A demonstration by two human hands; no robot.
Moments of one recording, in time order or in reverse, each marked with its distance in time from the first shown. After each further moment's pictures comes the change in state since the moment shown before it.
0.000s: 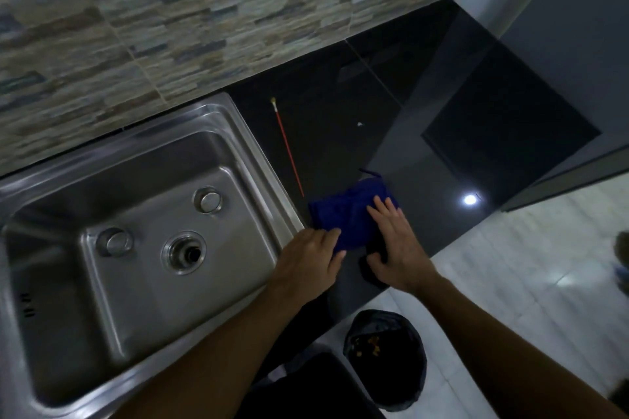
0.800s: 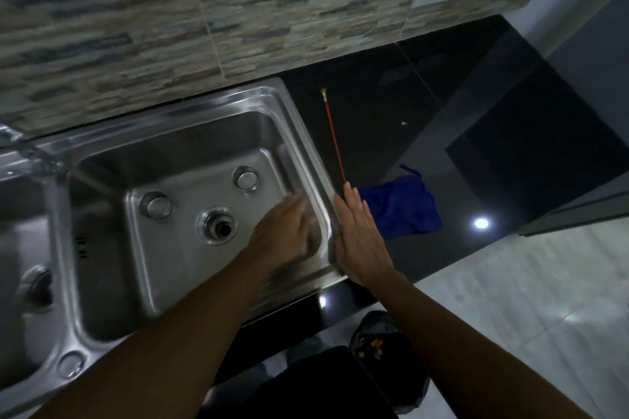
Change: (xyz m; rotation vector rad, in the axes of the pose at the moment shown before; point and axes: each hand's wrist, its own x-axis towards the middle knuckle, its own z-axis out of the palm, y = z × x) left_hand -0.044 -0.091 -0.028 -0.267 -0.040 -0.381; right_hand 0.034 -0.131 0.055 0.028 0.125 -0.101
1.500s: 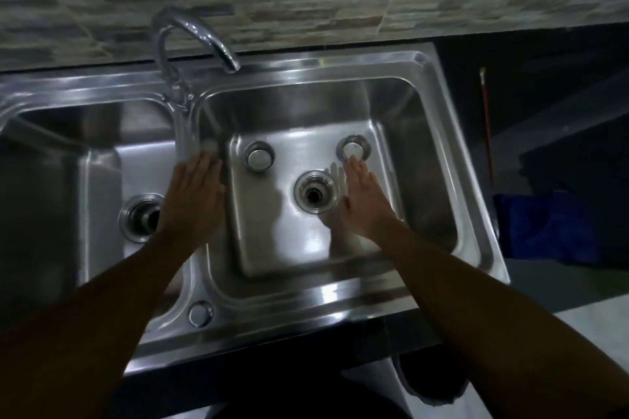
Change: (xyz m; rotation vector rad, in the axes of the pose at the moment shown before) left_hand -0.140 -0.315 -0.121 0.372 0.246 -0.270; right_hand 0.121 -0.152 0.161 -0.090 -0.365 -0.050
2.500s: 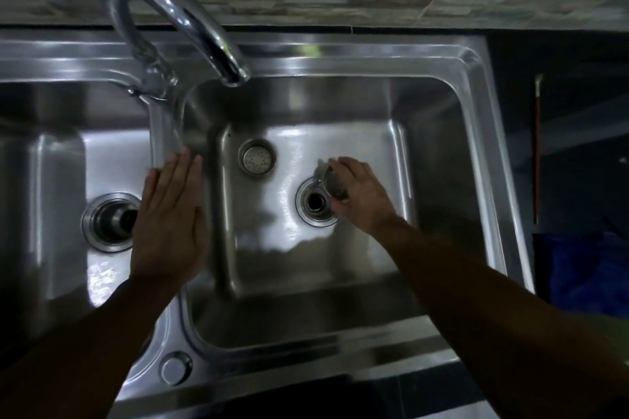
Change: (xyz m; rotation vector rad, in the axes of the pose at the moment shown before) left_hand 0.009 -0.011 0.030 -0.253 0.233 -0.035; right_hand 0.084 0.029 0.041 -0.055 0.040 -0.144
